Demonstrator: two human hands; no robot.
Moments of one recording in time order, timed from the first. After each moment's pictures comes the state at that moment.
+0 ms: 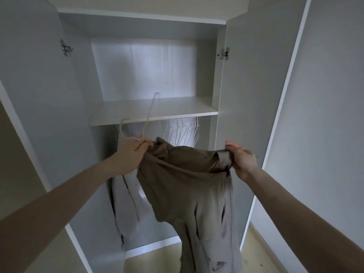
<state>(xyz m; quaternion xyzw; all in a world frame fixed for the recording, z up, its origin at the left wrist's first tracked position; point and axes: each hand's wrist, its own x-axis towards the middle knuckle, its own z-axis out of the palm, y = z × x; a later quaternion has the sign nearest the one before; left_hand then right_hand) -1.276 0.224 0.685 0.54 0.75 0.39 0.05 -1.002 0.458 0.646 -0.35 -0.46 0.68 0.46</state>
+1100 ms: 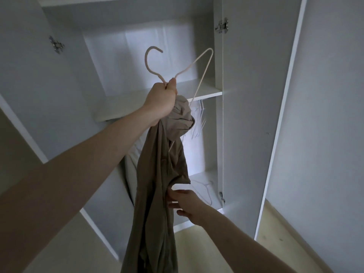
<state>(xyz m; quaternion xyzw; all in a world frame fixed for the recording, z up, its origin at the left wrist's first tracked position) -1.208 0.308 0.785 0.45 0.75 0.49 0.01 -1.081 0.279 0.532 -0.35 -0.55 0.76 0.09</state>
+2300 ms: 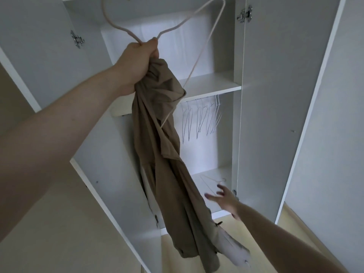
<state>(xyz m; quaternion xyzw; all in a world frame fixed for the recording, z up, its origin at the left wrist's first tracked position) -1.267 0.239 0.863 0.47 0.67 0.56 0.08 -1.064 0.364 0.440 -0.42 -0.65 0.63 0.07</state>
